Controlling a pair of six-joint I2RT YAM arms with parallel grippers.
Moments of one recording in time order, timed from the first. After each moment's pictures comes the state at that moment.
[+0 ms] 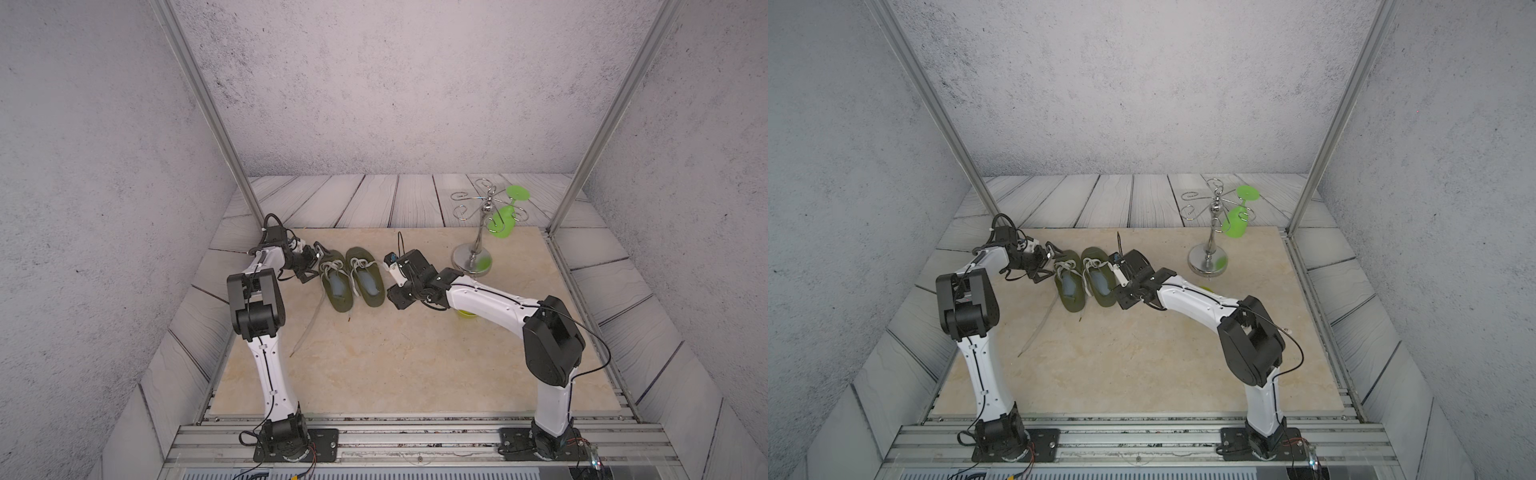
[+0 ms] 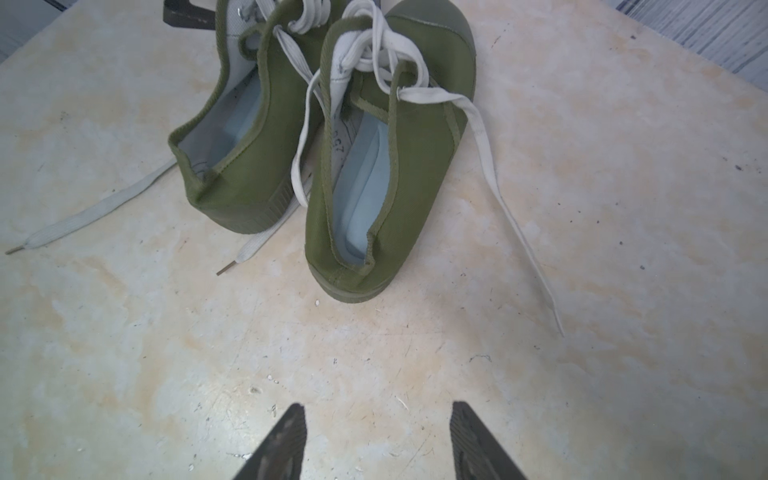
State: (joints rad) left arm 0.18 2.28 1.78 -0.60 0.74 -0.47; right arm 0.80 1.92 1.53 -0.48 0.00 0.07
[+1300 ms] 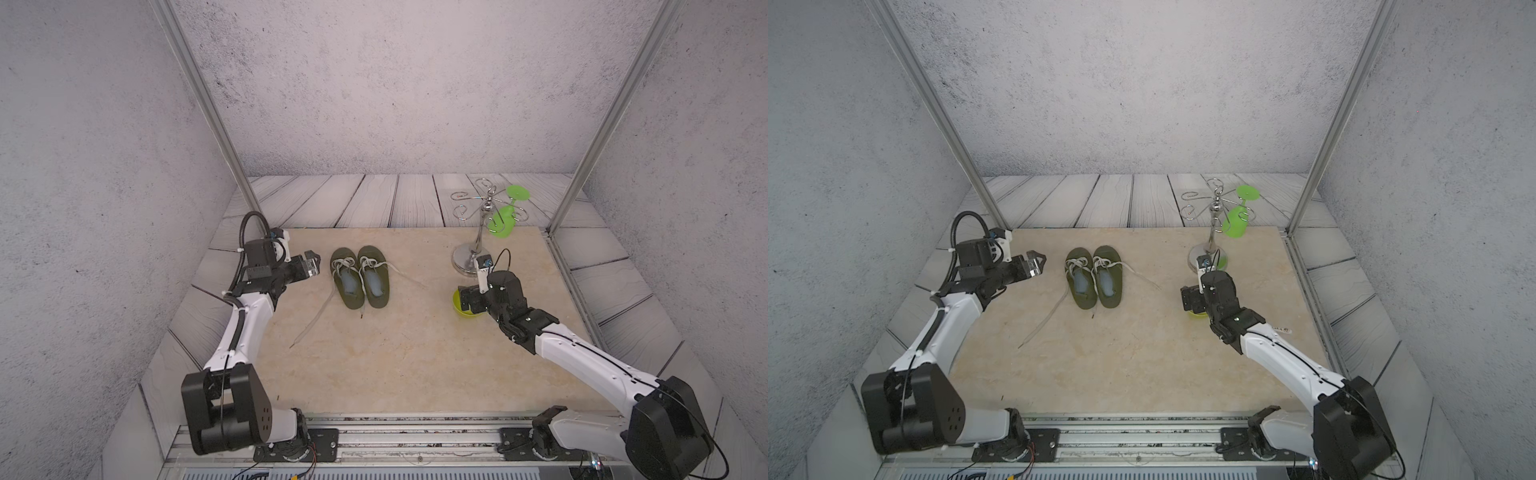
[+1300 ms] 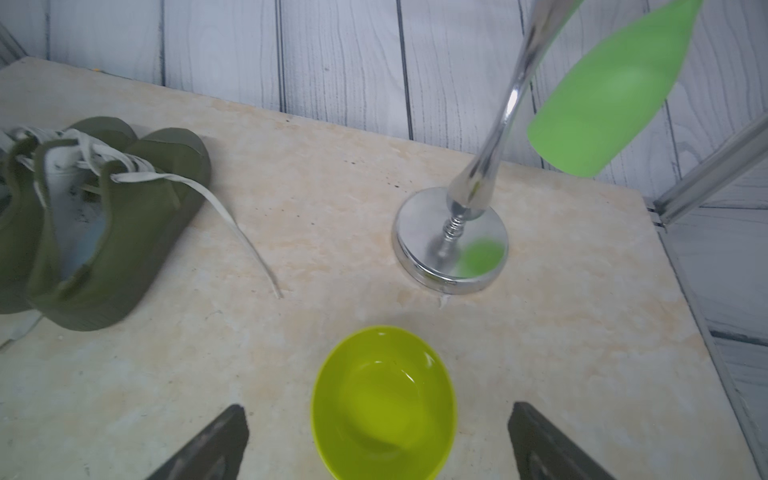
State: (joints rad) left arm 0.14 1.30 0.97 -0.22 0.31 -0.18; right arm 0.50 1.21 0.76 -0.10 0.29 0.05
